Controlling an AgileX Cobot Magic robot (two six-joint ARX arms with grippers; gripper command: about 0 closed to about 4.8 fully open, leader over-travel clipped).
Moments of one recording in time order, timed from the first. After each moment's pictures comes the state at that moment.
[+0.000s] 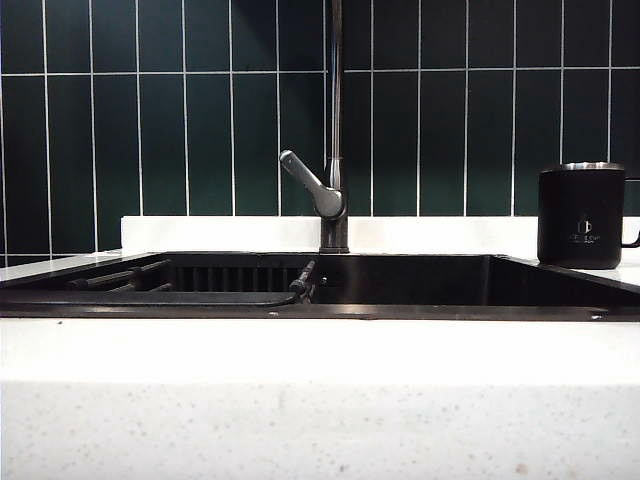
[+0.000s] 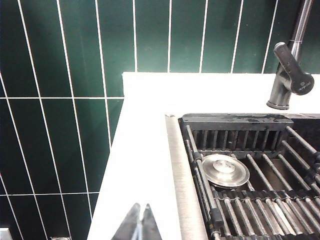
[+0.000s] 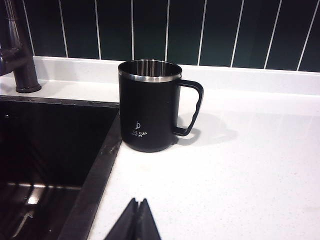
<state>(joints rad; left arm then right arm) -0.04 0.01 0.00 0.08 0.04 0.00 -0.04 0.00 0.01 0.02 0.00 -0.05</state>
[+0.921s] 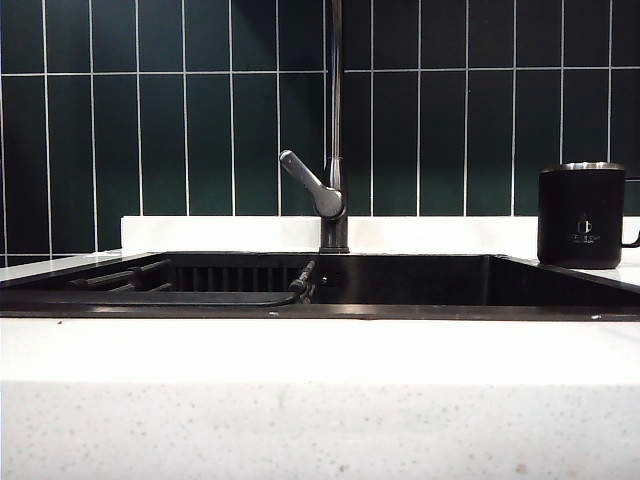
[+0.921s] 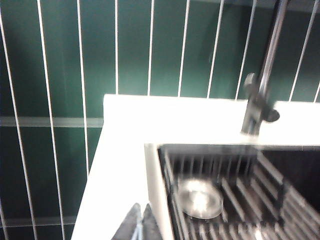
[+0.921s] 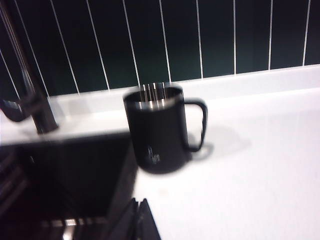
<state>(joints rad) -0.04 0.01 0.04 0.14 0.11 -0.06 -0.04 0.00 0.03 0.08 0.00 0.14</state>
